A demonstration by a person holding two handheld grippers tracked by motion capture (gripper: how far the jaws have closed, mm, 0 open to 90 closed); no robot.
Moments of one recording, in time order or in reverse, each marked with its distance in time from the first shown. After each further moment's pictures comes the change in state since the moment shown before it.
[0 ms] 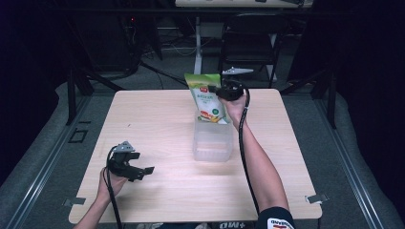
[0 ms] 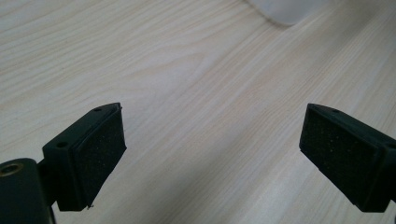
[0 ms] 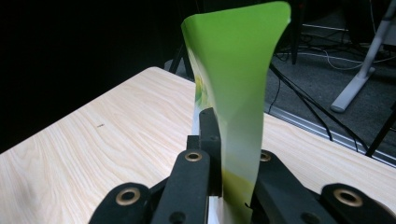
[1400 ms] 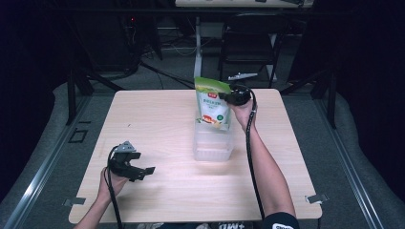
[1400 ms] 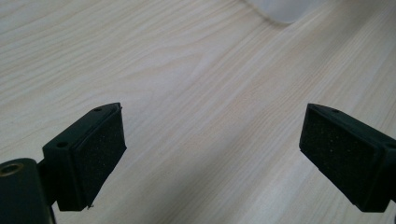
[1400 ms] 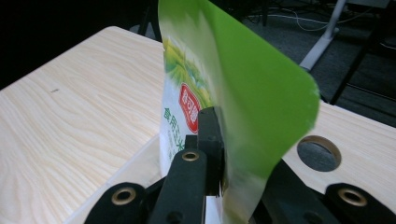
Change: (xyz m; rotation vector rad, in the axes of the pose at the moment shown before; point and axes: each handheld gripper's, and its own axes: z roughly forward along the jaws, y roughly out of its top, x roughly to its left) left arm -0.003 0.001 0.001 0.002 0.001 0.009; right arm -0.021 -0.020 -0.009 0.142 -0.130 0.019
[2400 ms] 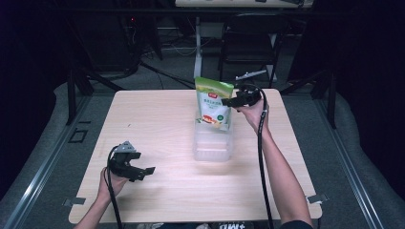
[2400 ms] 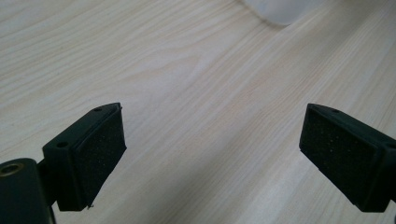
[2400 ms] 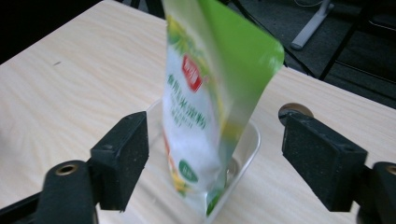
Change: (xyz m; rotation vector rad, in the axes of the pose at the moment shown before) left arm -0.002 0.001 -0.001 -0.001 0.002 0.008; right arm 0.005 0.004 -0.049 0.111 -0.025 -0.021
